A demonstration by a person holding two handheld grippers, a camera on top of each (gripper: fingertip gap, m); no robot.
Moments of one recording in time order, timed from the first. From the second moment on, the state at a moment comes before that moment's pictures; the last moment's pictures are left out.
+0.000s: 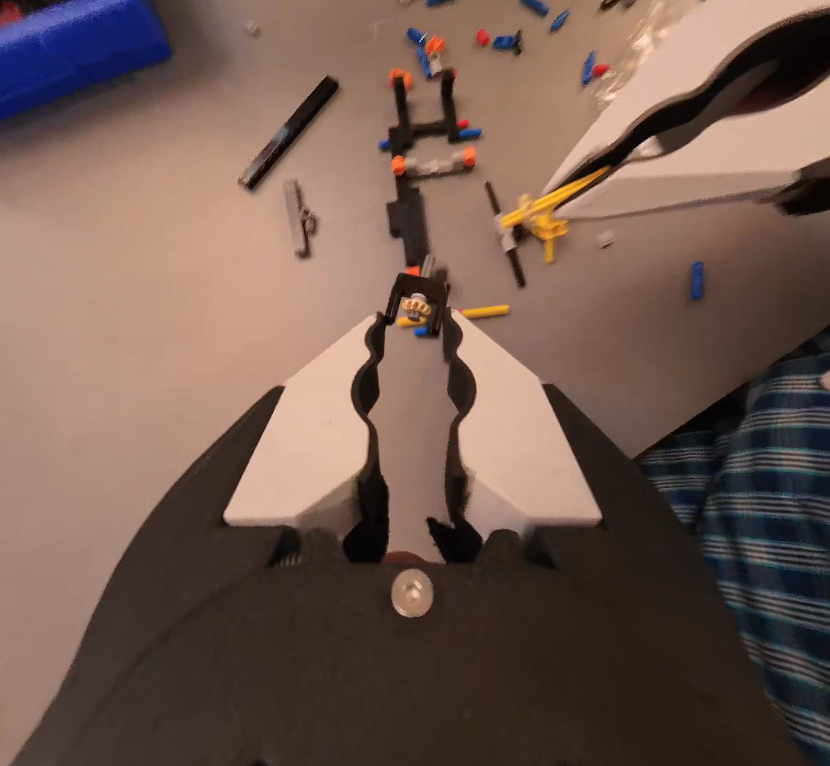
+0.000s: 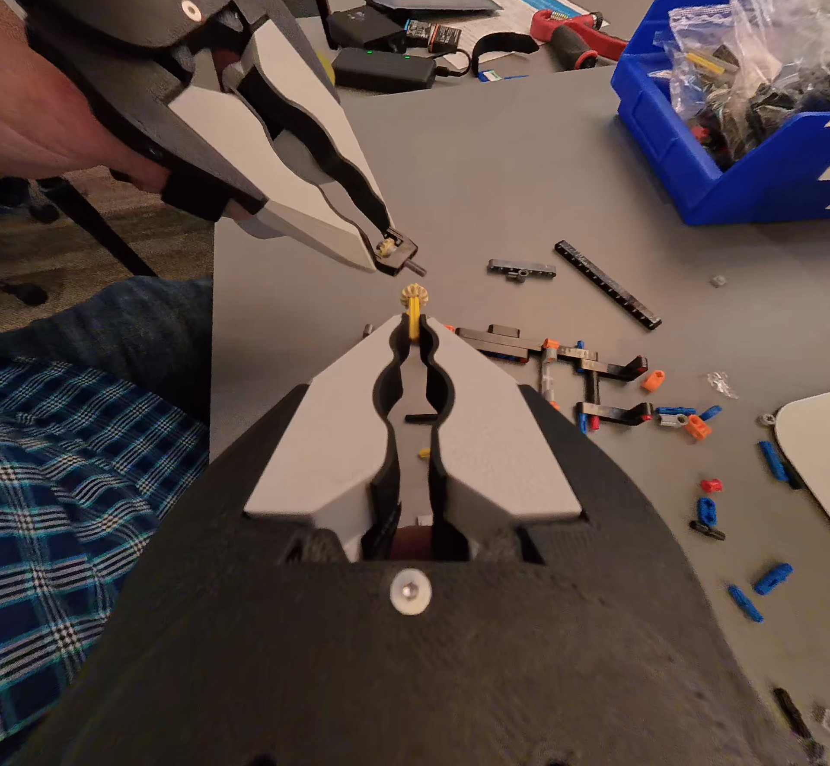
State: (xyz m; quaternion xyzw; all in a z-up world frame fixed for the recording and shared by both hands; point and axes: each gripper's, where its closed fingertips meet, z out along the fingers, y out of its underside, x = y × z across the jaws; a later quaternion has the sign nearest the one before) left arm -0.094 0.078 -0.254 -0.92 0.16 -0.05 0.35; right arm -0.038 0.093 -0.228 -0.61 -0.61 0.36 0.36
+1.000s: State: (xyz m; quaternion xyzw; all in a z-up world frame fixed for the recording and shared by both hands) left arm -0.105 0.007 -0.313 -0.94 0.05 -0.10 0.33; right arm -0.046 0.050 -0.264 -0.61 -0.64 0.37 0.29
